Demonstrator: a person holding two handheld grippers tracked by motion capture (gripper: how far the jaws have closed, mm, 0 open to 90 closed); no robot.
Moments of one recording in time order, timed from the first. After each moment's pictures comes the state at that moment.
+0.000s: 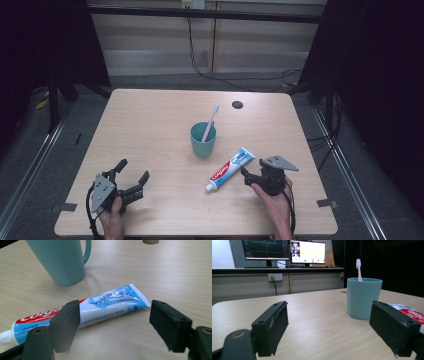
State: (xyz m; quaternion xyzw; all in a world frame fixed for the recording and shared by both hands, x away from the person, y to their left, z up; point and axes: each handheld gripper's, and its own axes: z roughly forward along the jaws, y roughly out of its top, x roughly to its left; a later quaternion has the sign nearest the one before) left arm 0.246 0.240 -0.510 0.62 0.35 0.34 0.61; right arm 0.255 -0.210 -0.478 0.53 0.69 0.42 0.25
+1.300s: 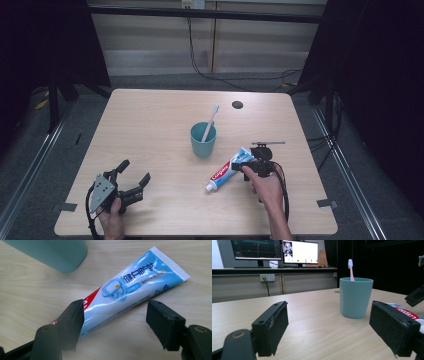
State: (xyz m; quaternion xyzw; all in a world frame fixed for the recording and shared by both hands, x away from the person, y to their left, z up) left arm 0.246 0.242 -0.510 0.63 0.33 0.32 0.62; right arm 0.305 -0.192 -0.464 0.65 0.68 0.32 0.05
